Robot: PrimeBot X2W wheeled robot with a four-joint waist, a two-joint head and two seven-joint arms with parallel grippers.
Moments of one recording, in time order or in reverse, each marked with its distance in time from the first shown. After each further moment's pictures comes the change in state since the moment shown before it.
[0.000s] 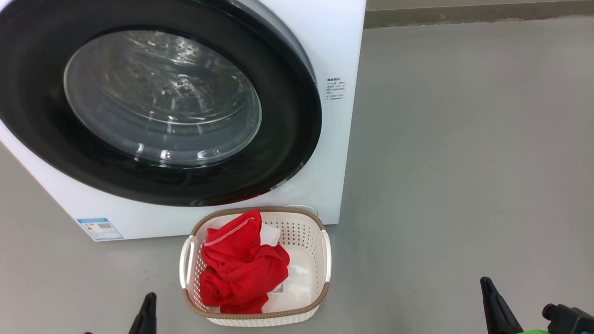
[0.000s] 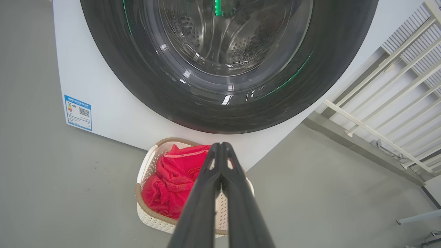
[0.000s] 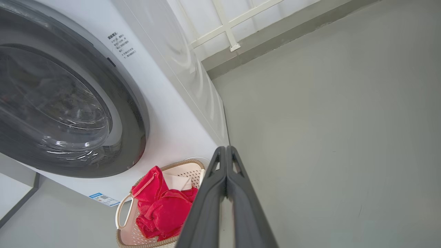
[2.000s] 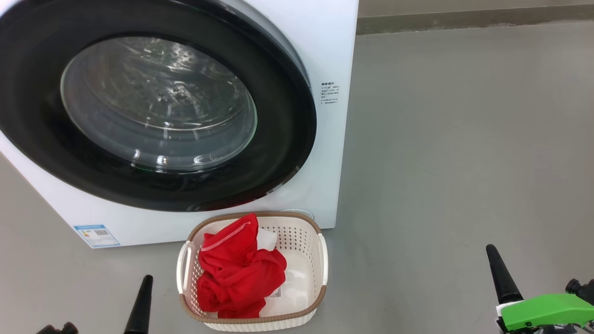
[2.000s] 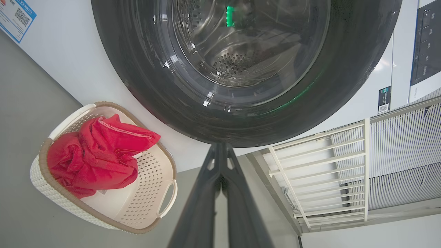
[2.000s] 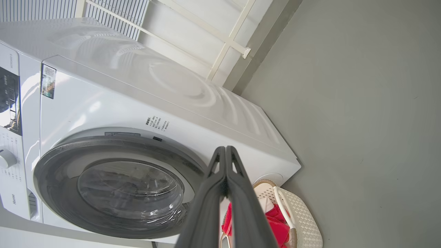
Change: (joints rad) left arm -0.070 -0.024 0.046 0.003 -0.575 0.000 0.169; right arm -0.105 -0.014 -0.024 -0.026 0.618 0.000 0.167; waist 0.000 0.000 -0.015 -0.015
